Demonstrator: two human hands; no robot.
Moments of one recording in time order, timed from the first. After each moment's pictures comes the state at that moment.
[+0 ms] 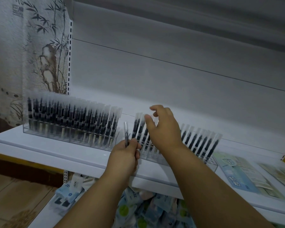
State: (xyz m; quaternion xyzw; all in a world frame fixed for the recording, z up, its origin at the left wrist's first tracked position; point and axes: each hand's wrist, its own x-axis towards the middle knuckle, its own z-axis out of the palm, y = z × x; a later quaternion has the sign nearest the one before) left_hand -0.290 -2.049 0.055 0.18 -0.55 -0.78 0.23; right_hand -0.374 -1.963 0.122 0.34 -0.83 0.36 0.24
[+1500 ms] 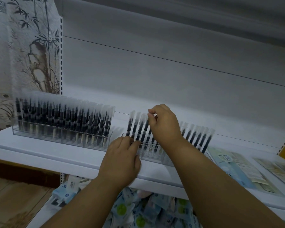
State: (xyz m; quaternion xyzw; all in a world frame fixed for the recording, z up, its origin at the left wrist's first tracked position) left_hand -0.315 -2.067 0.010 0.03 -0.91 -0.07 0.40; right_hand -0.409 -1.954 0.120 0.36 -0.82 0.35 0.28
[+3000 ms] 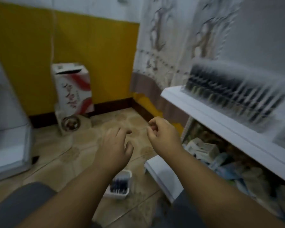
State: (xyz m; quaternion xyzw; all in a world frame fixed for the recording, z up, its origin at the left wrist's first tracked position) left_hand 0.040 -2.166 -0.075 0.49 -0.79 -0.06 0.35; right_hand -0.137 -2.152 -0.039 0.65 -0.68 0.35 -0.04
